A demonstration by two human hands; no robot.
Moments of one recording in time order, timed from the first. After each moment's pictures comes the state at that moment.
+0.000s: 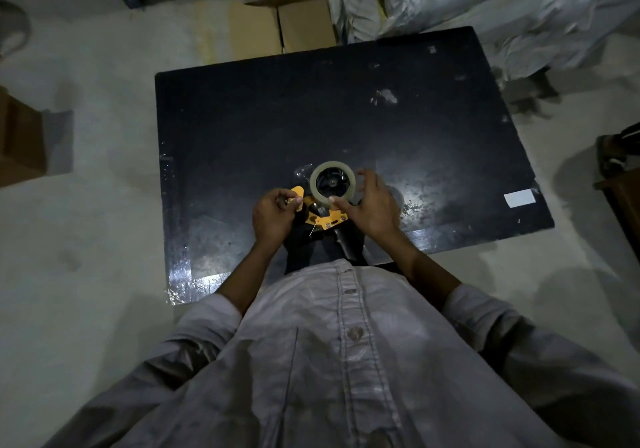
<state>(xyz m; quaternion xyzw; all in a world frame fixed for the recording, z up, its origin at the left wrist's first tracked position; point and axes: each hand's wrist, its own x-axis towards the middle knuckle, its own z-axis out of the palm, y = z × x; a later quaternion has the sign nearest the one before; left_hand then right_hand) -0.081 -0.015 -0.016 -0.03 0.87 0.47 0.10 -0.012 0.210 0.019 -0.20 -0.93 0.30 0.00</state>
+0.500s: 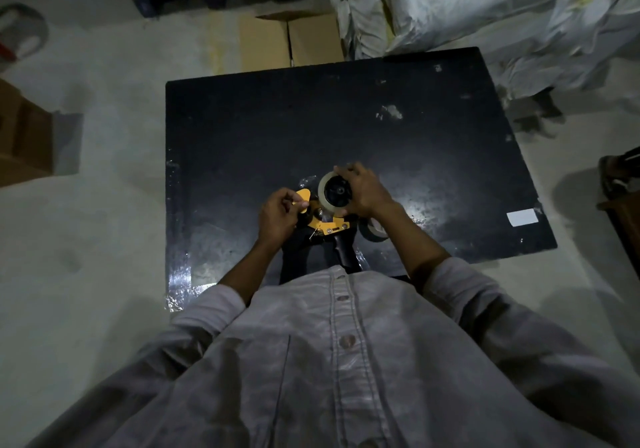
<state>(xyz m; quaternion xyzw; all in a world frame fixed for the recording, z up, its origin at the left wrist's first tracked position) -0.101 -0.013 -0.023 0.00 0.84 0.52 0.14 -0.086 0.231 0.037 -0.07 -0.95 0.23 -0.20</state>
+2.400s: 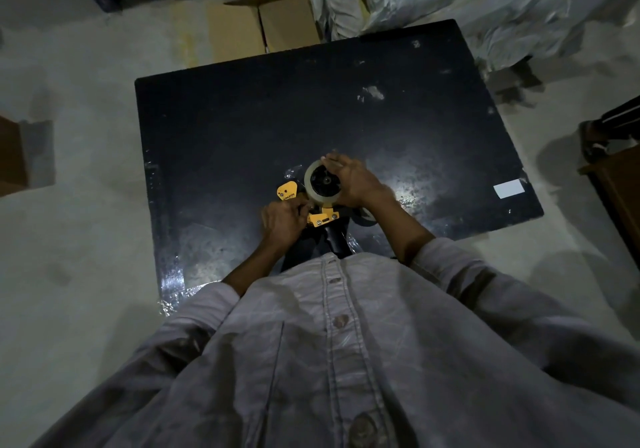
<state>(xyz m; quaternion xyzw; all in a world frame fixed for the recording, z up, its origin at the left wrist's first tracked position) -0.081 0.009 -0.039 0.20 0.95 0.26 0.01 -0.079 0.235 0.020 -0.05 -0.96 0.18 -0.21</state>
